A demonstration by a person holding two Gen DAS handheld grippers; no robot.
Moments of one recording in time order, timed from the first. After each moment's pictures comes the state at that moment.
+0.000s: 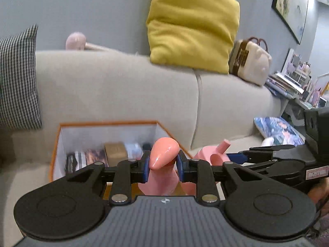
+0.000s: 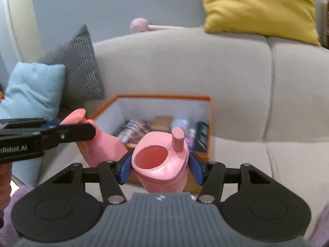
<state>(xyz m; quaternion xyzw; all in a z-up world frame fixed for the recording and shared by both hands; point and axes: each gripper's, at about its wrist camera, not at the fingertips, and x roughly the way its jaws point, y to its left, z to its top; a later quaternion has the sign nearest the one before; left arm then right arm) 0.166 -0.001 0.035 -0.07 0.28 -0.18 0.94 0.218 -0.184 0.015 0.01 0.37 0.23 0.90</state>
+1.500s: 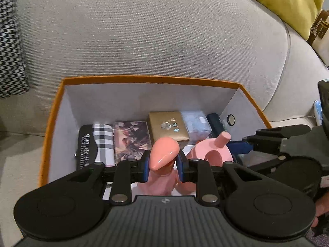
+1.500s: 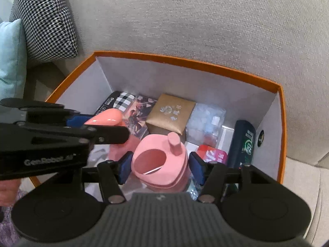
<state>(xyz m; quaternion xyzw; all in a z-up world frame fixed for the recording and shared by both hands) 0.346 0.030 -0.079 -0.09 0.48 -0.09 0.87 0.406 -0.097 -0.105 -0.06 0.53 0.29 0.80</state>
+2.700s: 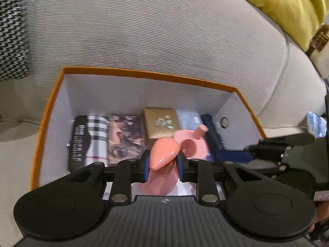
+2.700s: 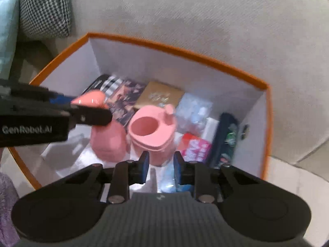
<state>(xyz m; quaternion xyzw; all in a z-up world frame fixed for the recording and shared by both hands) 0.344 0.031 -0.081 -0.14 0.48 -0.10 0.86 0.389 -0.105 -0.098 -0.14 0.52 0.24 0.81</state>
